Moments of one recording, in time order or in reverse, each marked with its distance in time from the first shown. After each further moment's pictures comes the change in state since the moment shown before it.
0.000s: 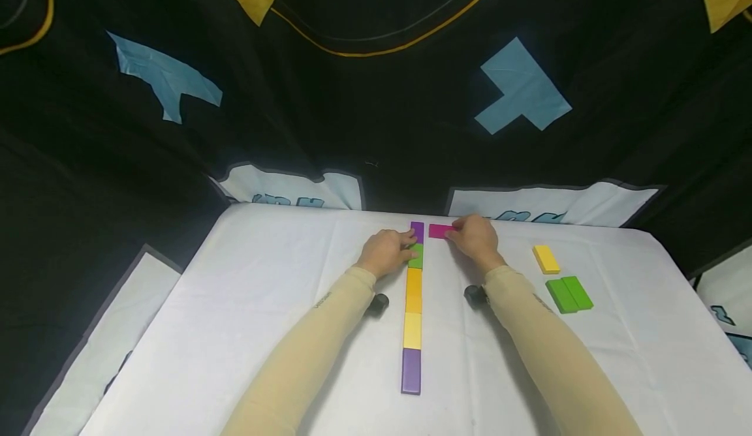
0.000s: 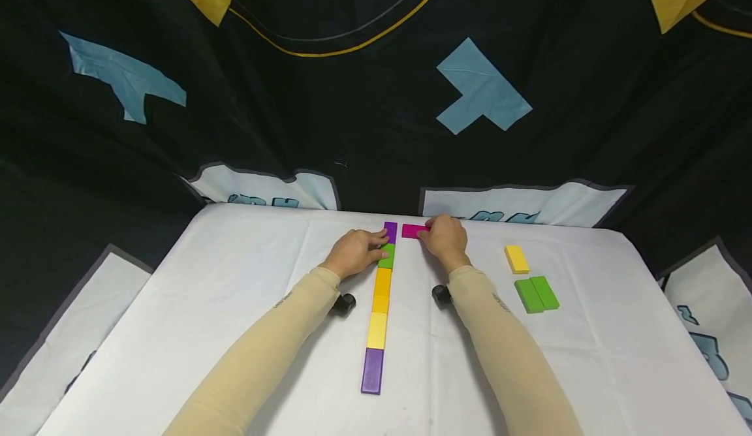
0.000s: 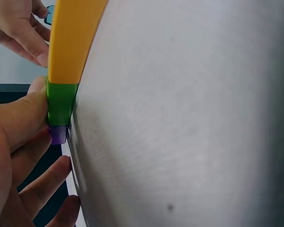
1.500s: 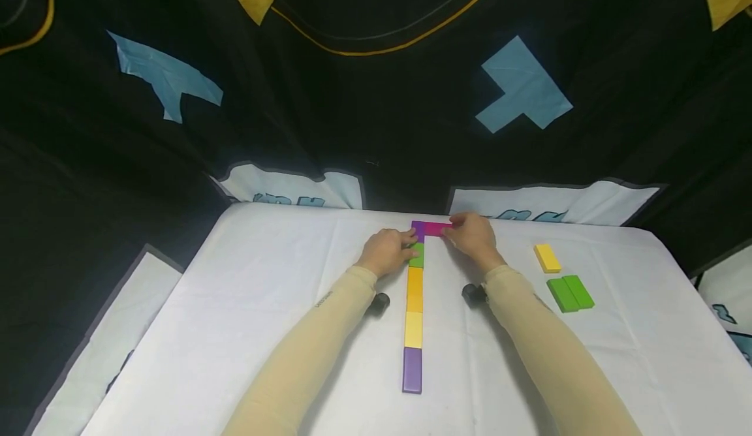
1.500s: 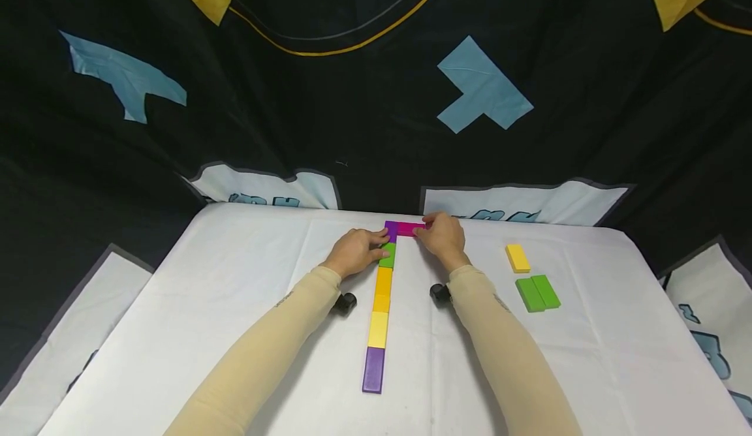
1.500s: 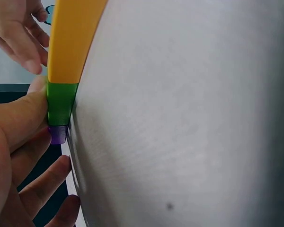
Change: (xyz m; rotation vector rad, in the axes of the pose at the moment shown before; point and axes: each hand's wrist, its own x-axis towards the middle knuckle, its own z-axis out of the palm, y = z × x) left_hand 0.000 -0.001 0.000 0.010 -0.004 -0.004; right_hand 0.002 0.001 0.004 0.112 0.025 -0.035
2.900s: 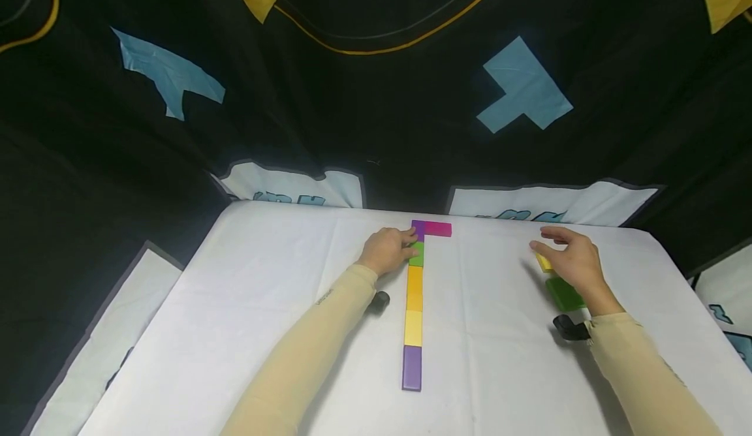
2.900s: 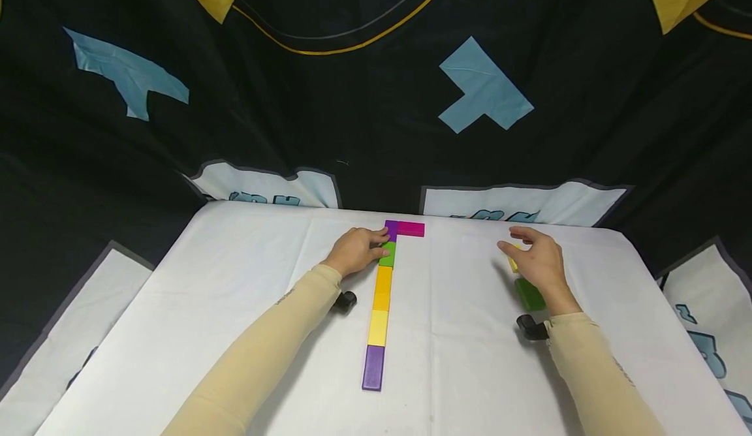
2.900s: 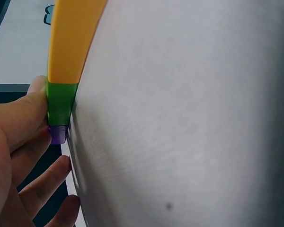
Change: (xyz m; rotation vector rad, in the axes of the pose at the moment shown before) left_hand -0.002 0.000 0.000 -0.012 0.007 0.004; right_hand -0.081 0.100 -0.105 0.091 0.143 0.030
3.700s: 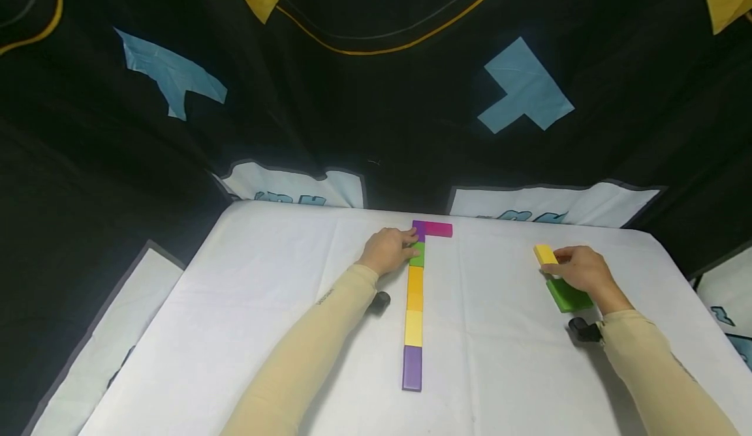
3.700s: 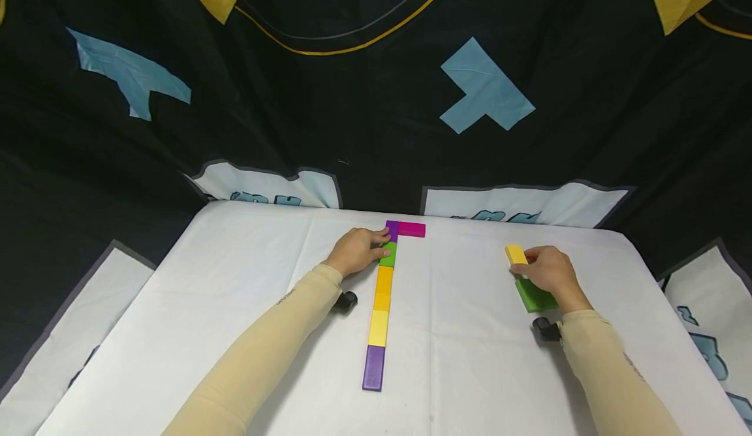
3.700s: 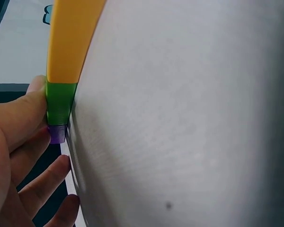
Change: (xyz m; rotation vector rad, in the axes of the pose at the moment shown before) left_hand 0.000 -0.002 0.000 -0.005 0.002 0.003; right_hand 0.011 0.025 -0.008 -0.202 -0.315 0.257
